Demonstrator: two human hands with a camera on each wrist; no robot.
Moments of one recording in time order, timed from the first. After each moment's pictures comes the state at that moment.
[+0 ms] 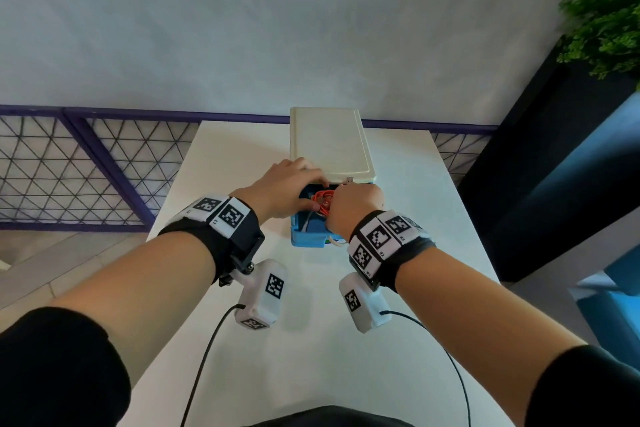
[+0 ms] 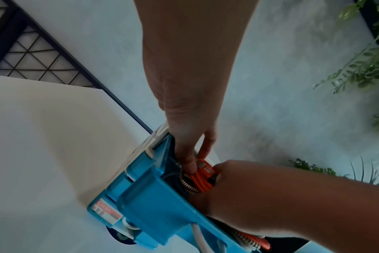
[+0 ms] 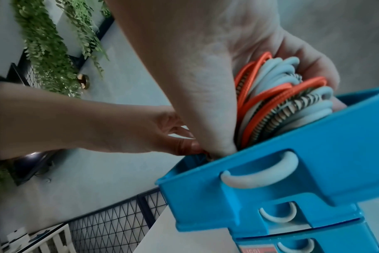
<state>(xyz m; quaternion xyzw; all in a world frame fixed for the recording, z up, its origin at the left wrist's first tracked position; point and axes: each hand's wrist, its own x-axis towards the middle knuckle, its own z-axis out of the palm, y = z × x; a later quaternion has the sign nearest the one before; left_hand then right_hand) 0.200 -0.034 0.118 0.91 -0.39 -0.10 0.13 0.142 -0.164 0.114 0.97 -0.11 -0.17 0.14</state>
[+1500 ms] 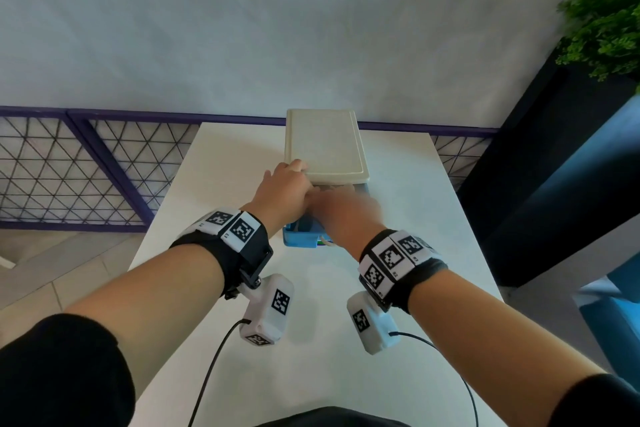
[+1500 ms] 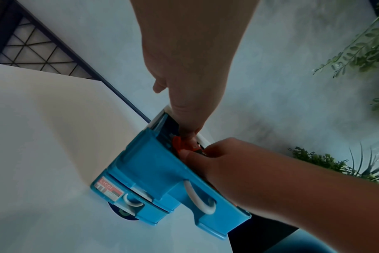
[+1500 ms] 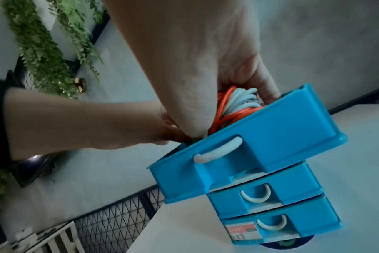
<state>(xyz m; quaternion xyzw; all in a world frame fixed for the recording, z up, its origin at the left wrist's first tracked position) 0.180 -0.056 0.110 0.94 -0.29 -0.05 0.15 0.116 -0.178 0.106 1.00 -0.07 -0.04 0.05</state>
